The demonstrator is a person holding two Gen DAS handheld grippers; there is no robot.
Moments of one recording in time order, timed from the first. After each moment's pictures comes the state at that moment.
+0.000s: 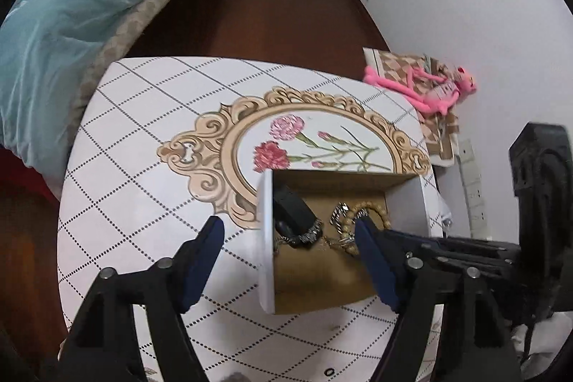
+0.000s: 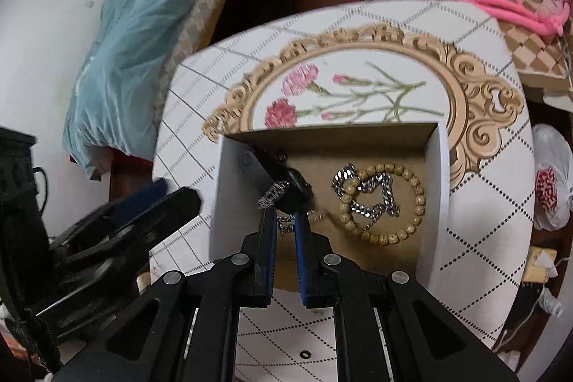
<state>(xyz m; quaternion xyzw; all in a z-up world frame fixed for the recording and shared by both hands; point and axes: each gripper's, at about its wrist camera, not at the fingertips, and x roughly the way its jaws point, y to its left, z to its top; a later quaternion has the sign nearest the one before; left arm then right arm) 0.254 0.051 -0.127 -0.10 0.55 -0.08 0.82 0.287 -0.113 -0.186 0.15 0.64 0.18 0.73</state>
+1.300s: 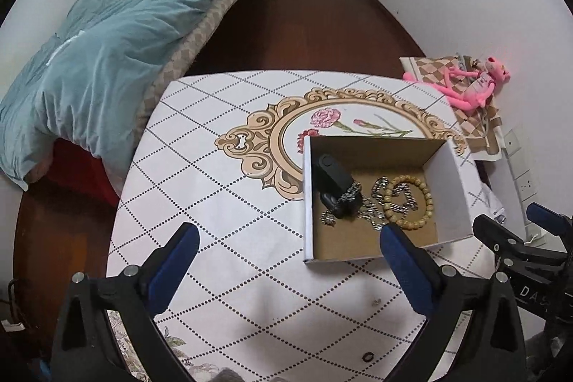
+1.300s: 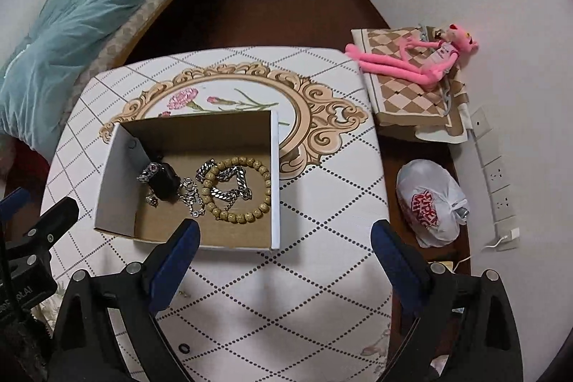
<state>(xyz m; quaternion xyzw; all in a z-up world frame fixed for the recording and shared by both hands) 0.183 0.029 -0.115 -0.01 0.50 0.02 0.87 0.205 -0.155 -0.145 -0.01 0.53 -0.02 0.85</state>
